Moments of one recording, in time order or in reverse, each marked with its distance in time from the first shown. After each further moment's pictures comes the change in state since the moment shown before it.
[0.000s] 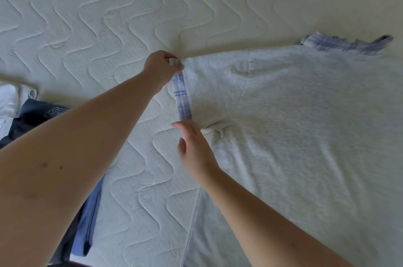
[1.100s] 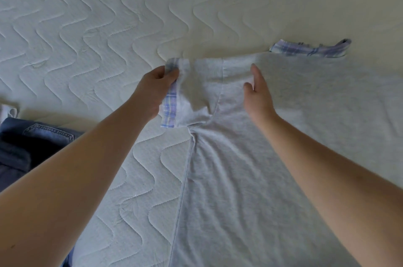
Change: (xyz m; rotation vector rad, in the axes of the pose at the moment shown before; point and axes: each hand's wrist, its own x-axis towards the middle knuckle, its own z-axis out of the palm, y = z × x) left_hand -0.067 0.029 0.034 -0.415 -0.176 0.024; right_hand 0.077 0.102 -0.175 0.152 0.353 0.337
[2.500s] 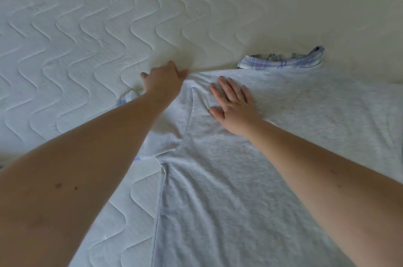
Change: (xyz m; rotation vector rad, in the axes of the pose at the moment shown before) left_hand 0.105 0.025 0.107 1.357 0.168 0.262; right_hand 0.054 0.048 -0.028 -0.910 -0.330 -0.371
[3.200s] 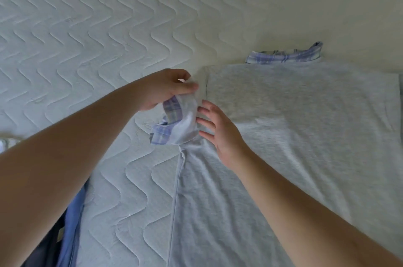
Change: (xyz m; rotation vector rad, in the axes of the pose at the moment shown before) left_hand -0.095 -0.030 -0.092 -0.874 -0.565 0.113; right_hand -0.088 -0.130 -0.036 1.697 -0.019 0.356
